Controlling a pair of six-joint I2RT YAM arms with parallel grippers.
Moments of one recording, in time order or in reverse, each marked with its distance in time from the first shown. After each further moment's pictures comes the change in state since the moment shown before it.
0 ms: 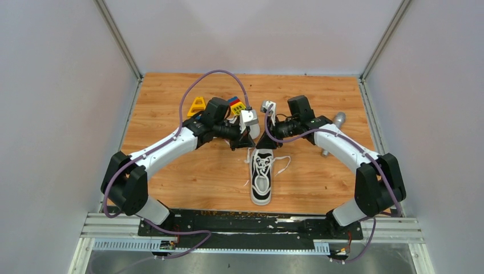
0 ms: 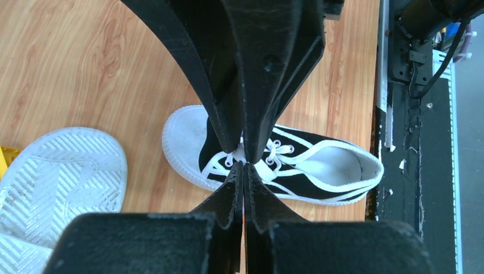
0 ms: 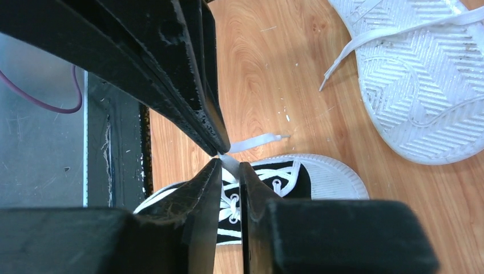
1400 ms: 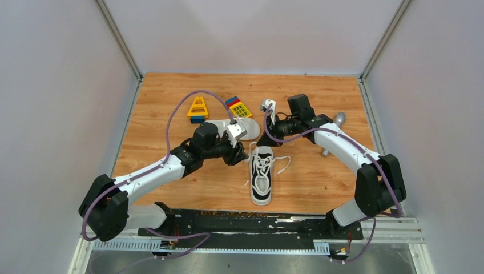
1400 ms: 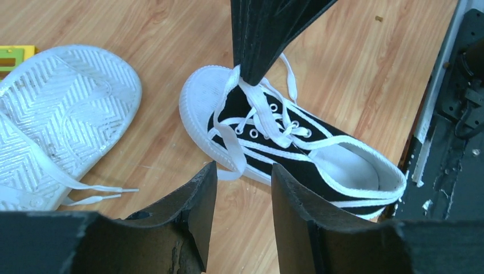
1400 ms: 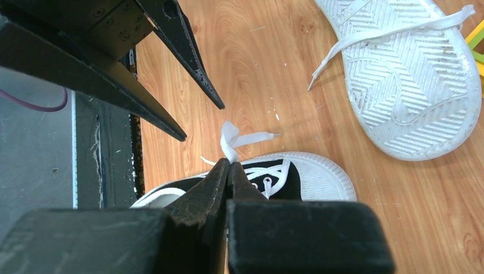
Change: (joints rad) left arm -0.055 -0.267 -0.393 0.315 -0.319 -0.258; right arm 0.003 0.003 0.027 -0.029 0.039 -0.037
